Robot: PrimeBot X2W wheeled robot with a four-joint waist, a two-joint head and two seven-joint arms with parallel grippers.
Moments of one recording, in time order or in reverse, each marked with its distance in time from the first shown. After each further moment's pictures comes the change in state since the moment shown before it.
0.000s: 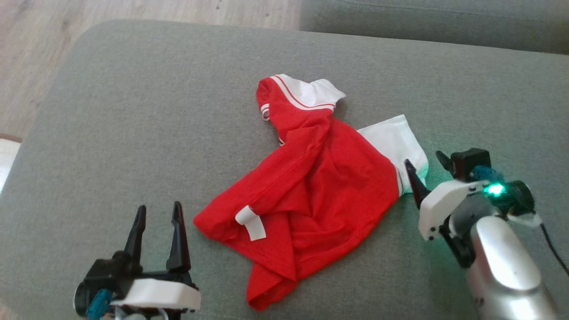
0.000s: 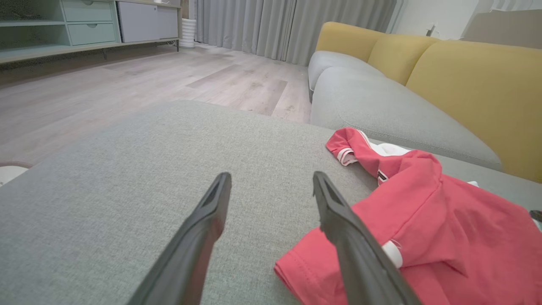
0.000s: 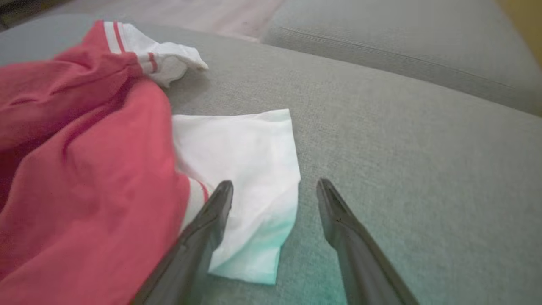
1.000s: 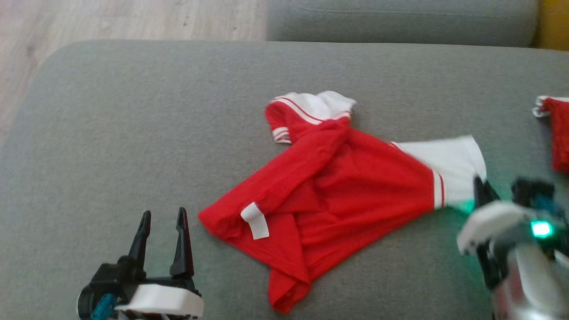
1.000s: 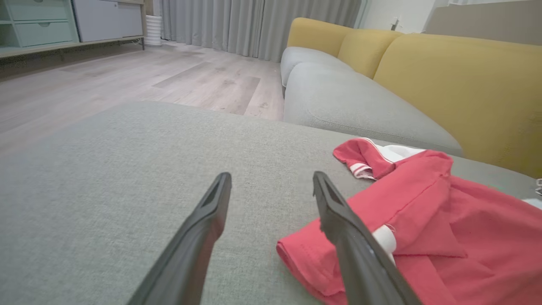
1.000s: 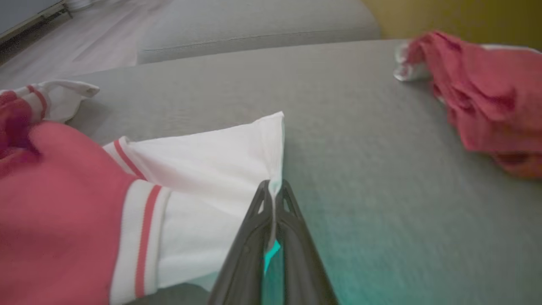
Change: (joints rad) left arm 0.008 0.000 -0.018 0.007 0.008 -0.003 0.002; right arm 0.003 0.038 -0.331 0.165 -0.013 0.000 -0.137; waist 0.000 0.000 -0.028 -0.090
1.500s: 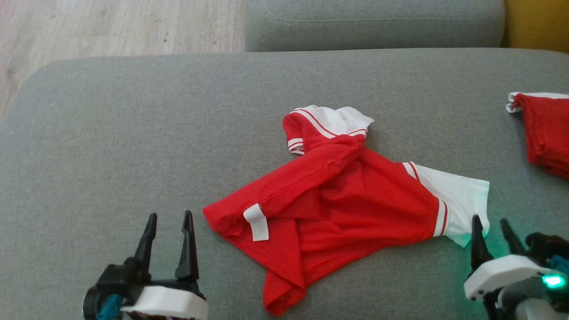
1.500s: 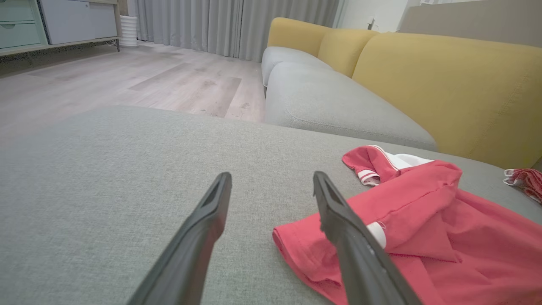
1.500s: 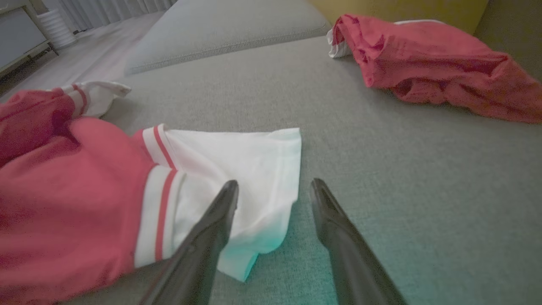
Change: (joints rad) left arm -0.001 0.001 -0.018 0.001 0.000 -0.002 0.009; right arm 0.298 0.030 0.006 -0.238 0.116 0.000 -0.054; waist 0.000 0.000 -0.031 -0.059
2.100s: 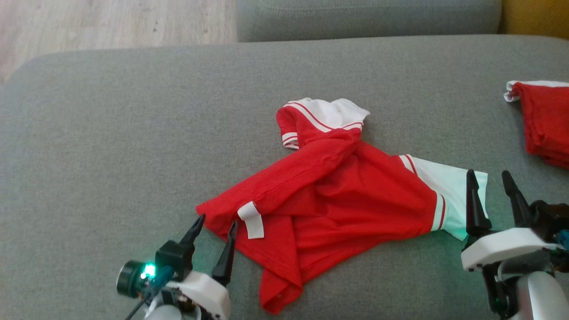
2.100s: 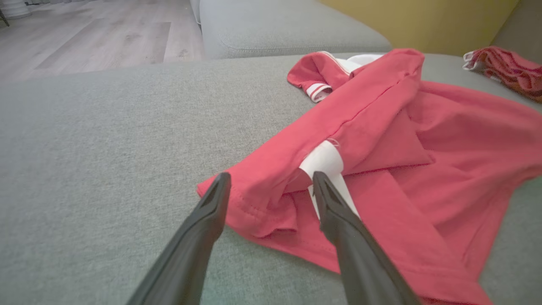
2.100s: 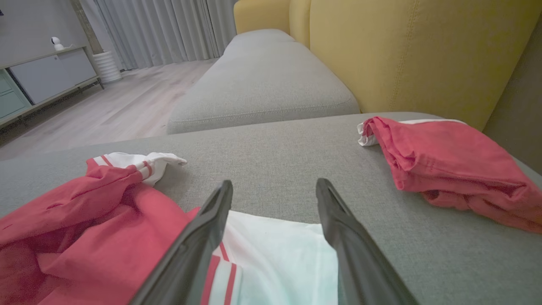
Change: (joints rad) left arm -0.131 -0.006 -0.175 0.167 0.088 -0.084 0.135; right arm -0.005 0.000 0.063 -0.253 -0.009 0.000 0.004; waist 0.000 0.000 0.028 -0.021
